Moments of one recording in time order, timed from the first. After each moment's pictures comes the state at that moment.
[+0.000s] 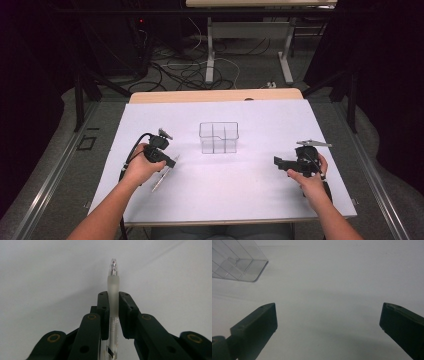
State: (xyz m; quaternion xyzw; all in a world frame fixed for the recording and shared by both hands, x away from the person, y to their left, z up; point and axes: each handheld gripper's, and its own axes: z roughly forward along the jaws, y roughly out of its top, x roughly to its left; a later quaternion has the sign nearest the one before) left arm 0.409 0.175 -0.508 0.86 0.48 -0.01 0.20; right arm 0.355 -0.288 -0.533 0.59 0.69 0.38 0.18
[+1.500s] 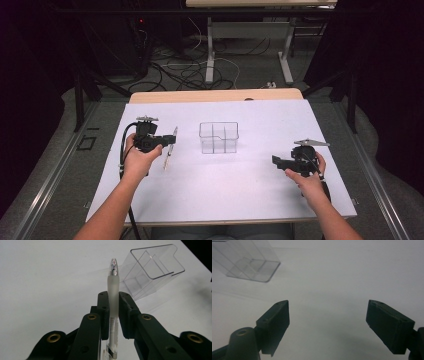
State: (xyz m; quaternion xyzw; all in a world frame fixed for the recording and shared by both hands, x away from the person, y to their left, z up) left arm 0.401 0.187 -0.461 0.76 0.50 0.06 0.41; right arm 0.353 -0.280 -0.527 0.57 0.70 0.39 0.17
